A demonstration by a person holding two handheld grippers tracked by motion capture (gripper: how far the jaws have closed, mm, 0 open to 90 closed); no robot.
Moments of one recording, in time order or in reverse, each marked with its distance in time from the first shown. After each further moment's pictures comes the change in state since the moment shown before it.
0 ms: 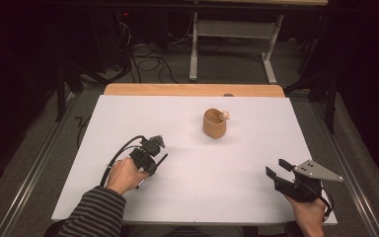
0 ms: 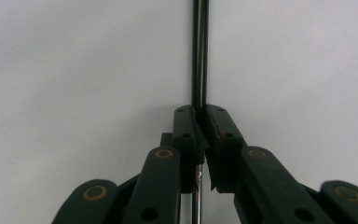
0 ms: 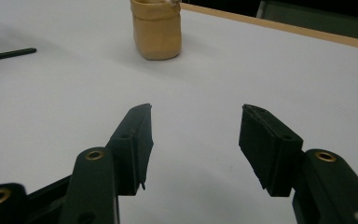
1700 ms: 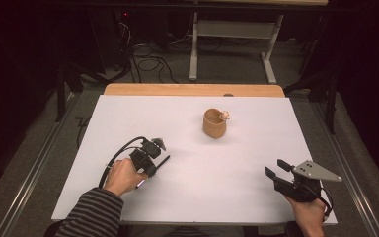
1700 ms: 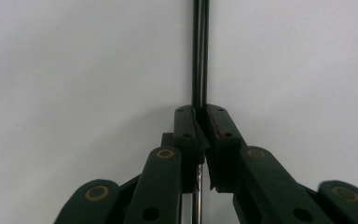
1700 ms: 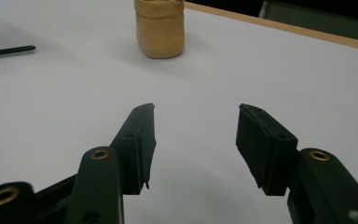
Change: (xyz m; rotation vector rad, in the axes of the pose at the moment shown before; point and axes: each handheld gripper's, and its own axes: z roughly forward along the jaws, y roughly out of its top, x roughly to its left) left arm -0.003 -0.005 -0.003 -0.024 -0.009 0.088; right arm 0.001 0.000 0.001 0.002 0.007 -0.019
